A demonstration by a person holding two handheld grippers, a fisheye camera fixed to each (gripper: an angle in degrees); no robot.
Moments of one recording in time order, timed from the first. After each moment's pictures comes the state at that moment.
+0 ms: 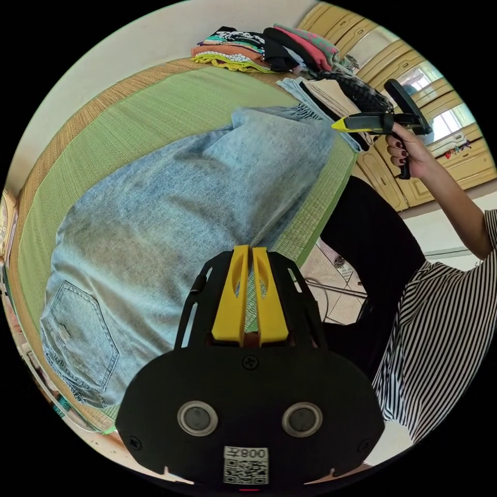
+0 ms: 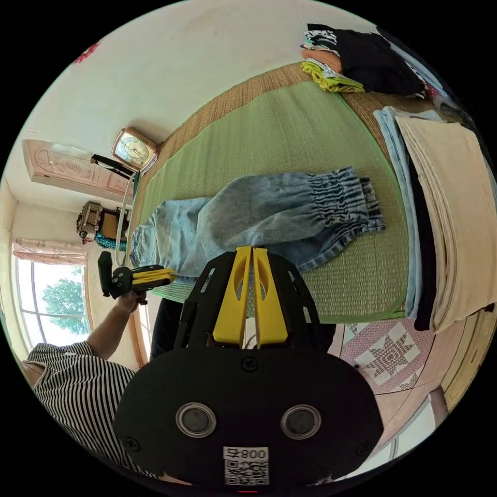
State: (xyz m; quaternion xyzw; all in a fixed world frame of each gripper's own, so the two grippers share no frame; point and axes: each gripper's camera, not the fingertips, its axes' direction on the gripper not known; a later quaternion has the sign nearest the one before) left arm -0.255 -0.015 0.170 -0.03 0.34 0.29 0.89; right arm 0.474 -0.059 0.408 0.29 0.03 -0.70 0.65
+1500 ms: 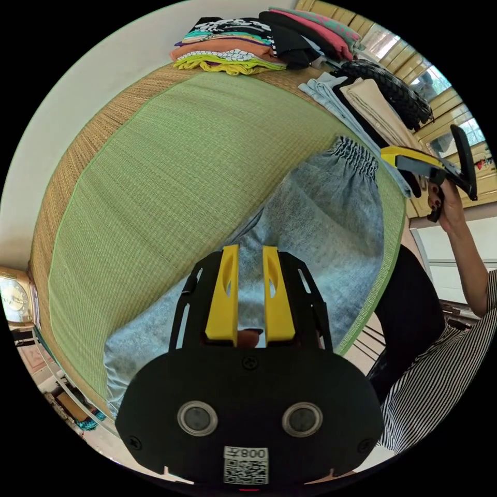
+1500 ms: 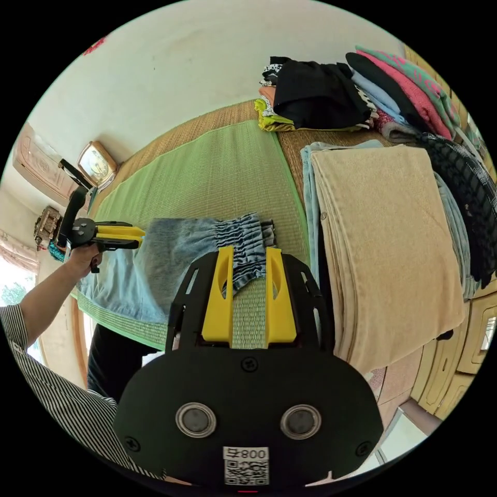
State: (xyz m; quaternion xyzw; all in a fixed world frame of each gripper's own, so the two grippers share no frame) left arm -0.006 -0.190 0.197 -0.03 0.25 0.34 0.91; right arm 0.459 0.063 0.307 0.47 0.08 -0.67 0.57
